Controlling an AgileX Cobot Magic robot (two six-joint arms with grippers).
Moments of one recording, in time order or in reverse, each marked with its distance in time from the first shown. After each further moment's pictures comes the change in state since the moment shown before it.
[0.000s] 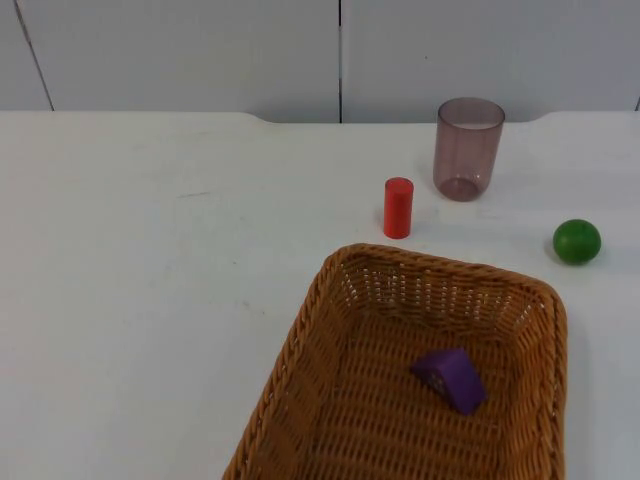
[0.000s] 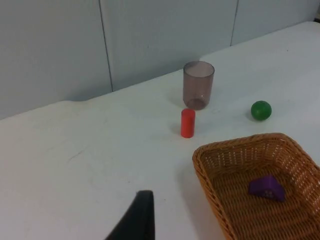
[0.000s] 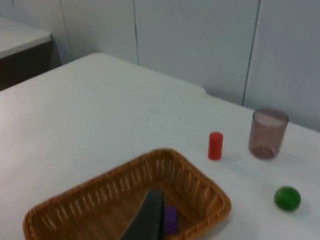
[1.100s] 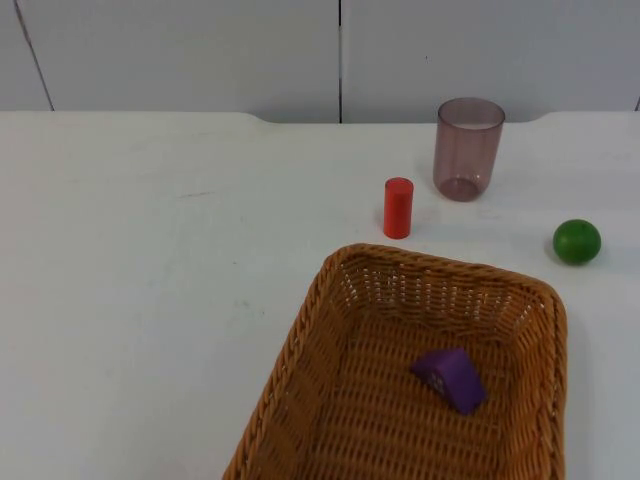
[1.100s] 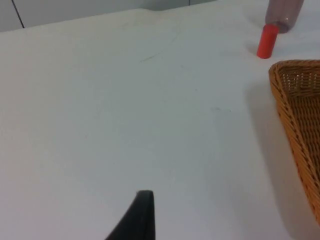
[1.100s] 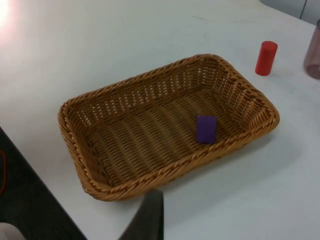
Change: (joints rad) right arm 0.020 -0.072 0.121 0.151 0.155 -0.129; left arm 0.006 -0.276 0.106 0.329 0.278 -0.308
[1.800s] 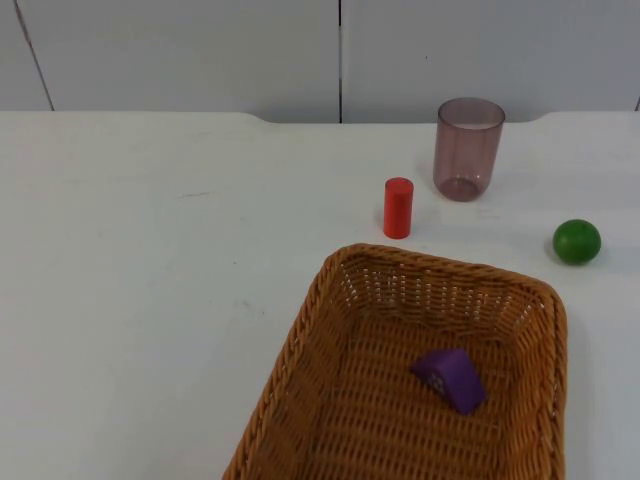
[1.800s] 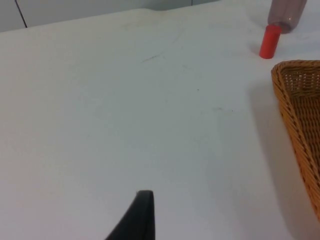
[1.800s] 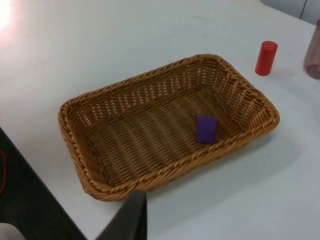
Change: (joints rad) right arm -0.003 0.000 0.000 0.000 0.000 0.000; left arm 0.000 0.000 0.000 0.006 0.000 -0.003
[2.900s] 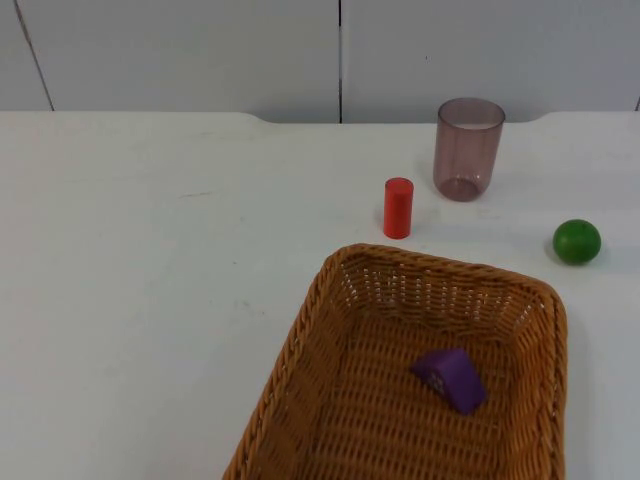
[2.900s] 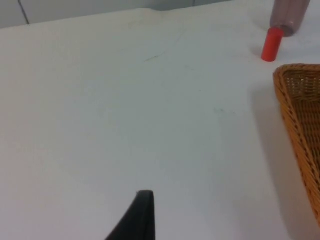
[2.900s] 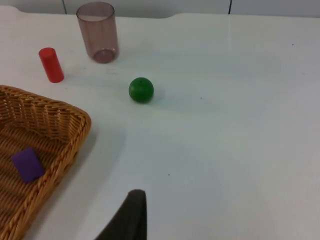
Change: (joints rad) right arm -0.713 0.000 0.000 0.000 0.000 0.000; left arm 0.049 0.000 0.000 -0.019 0.000 0.000
